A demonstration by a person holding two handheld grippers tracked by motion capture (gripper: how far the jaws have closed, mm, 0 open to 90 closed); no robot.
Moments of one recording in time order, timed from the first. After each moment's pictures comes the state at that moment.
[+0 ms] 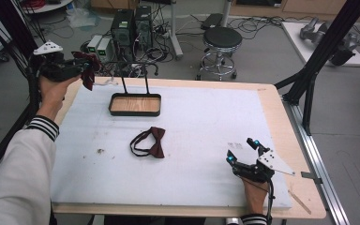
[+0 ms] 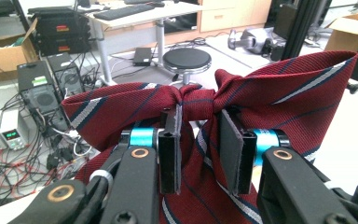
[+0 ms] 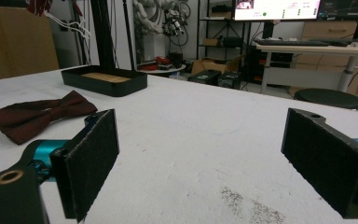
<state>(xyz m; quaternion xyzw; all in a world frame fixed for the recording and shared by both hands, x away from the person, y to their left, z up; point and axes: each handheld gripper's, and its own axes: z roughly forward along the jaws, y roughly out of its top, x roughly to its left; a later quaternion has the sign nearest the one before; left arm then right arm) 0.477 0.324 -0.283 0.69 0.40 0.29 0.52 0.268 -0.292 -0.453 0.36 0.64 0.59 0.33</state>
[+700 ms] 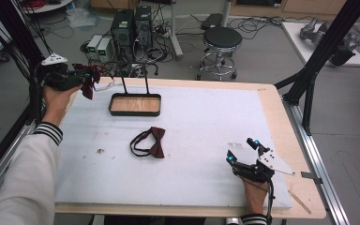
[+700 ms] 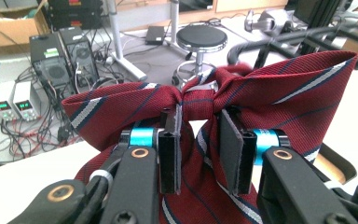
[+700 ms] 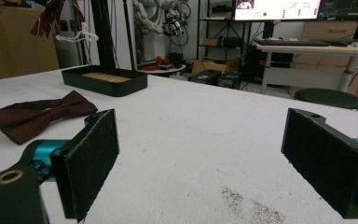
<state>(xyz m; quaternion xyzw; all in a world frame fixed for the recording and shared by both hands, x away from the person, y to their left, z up) 0.480 0.330 -0.325 0.70 0.44 0.28 0.49 0.269 -0.291 -0.453 0.36 0.64 0.59 0.33</state>
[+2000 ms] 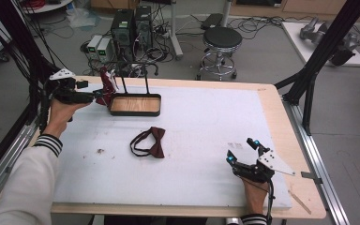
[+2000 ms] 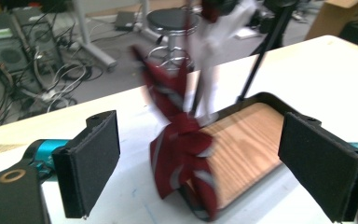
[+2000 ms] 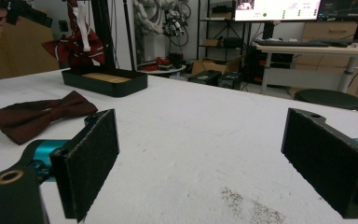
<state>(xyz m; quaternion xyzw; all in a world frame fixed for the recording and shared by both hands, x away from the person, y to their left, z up) 0.460 0.319 -0.357 0.72 0.40 0.23 0.52 0.268 -0.292 -0.453 0.36 0.64 0.59 0.33</state>
